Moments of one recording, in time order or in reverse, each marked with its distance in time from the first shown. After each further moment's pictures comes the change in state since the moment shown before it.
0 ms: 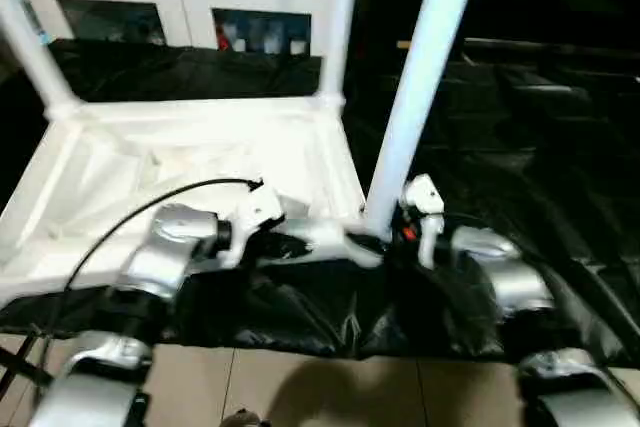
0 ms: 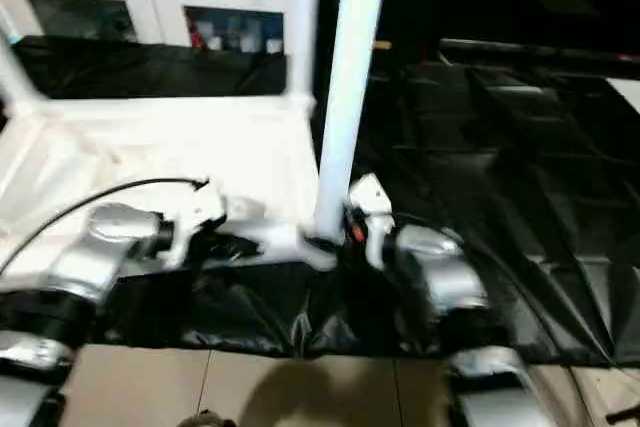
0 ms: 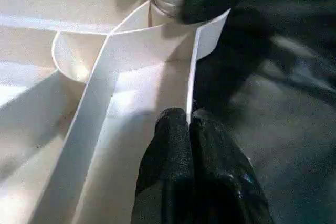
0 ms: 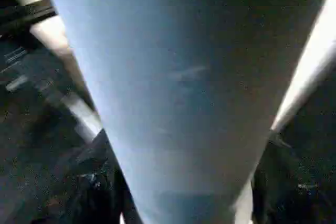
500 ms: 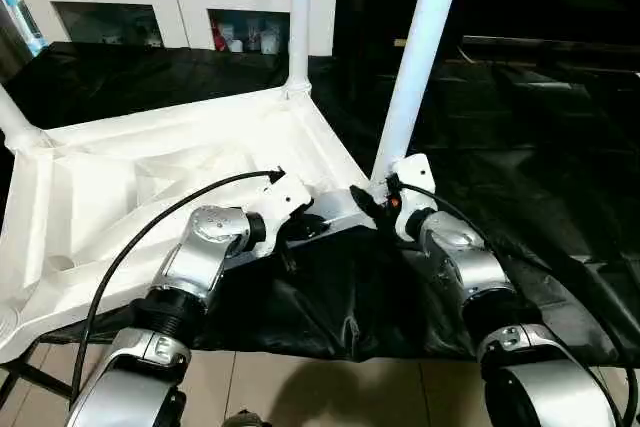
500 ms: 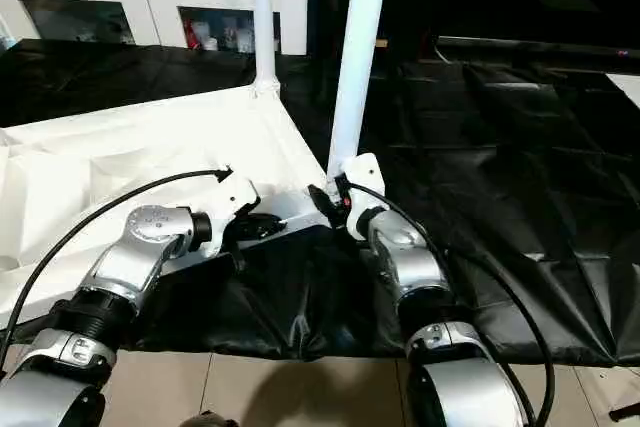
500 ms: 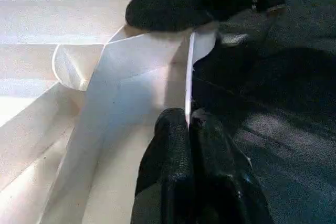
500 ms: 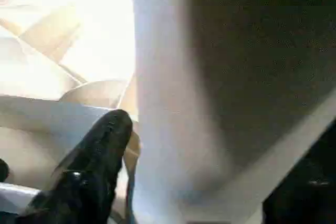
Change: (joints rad) left arm -0.021 -0.103 0.005 0.008 0.055 0.038 0.214; right arm -0.107 0.102 -0.047 0.166 -0.077 -0.079 -0.397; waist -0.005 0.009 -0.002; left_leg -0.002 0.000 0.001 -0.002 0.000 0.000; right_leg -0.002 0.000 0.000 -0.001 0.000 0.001
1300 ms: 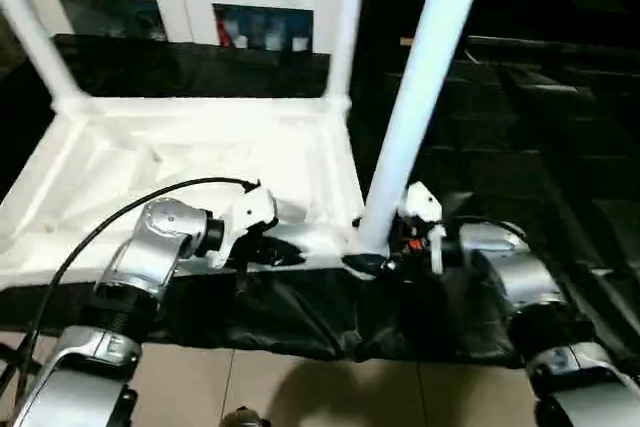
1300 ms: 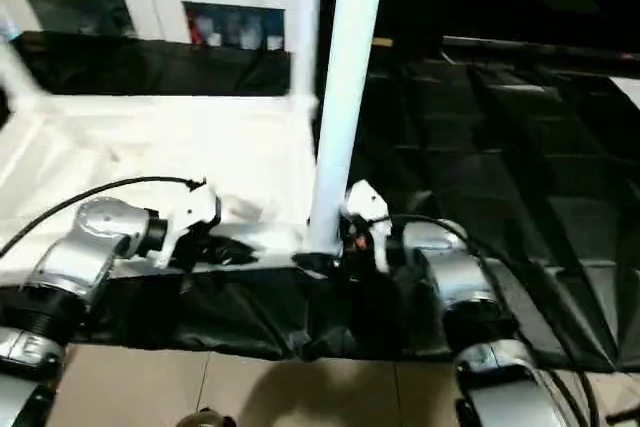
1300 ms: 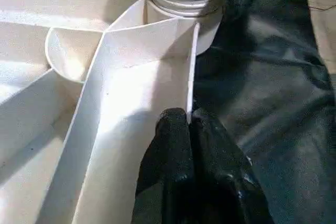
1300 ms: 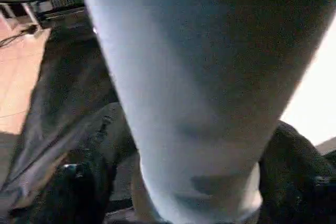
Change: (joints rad) left arm 0.014 0.197 -0.031 -0.023 -0.088 -0.054 -0.418; right arm 0.116 -0.203 0.135 -0.230 0.085 0.072 0.783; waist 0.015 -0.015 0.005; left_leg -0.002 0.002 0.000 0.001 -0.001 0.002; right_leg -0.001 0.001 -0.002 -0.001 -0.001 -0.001
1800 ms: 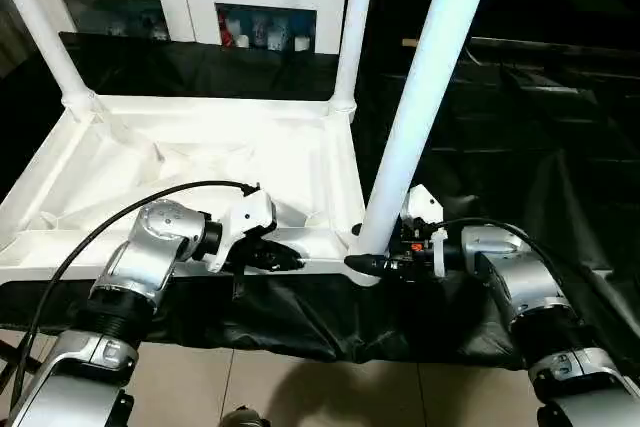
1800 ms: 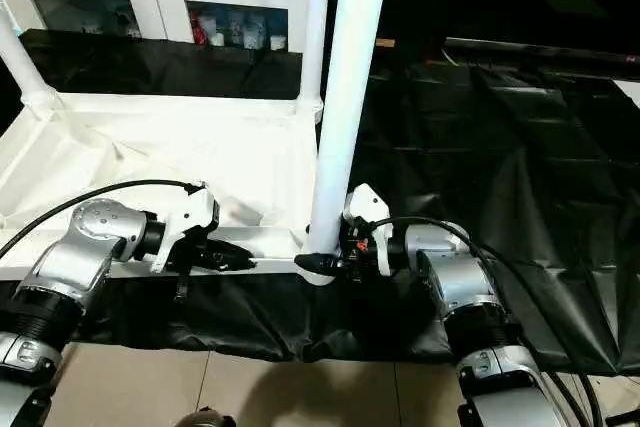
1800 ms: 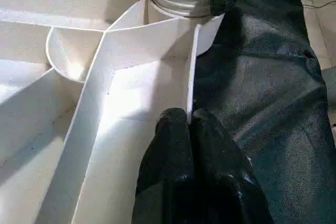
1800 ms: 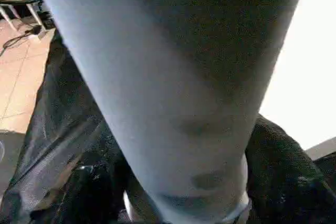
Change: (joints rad) left arm 0.017 0.005 0.003 -0.022 0.000 0.001 -0.007; right arm 0.017 0.005 -0.001 -0.033 -0.005 0.028 -0.018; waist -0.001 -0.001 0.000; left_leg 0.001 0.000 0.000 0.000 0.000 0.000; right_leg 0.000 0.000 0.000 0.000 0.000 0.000
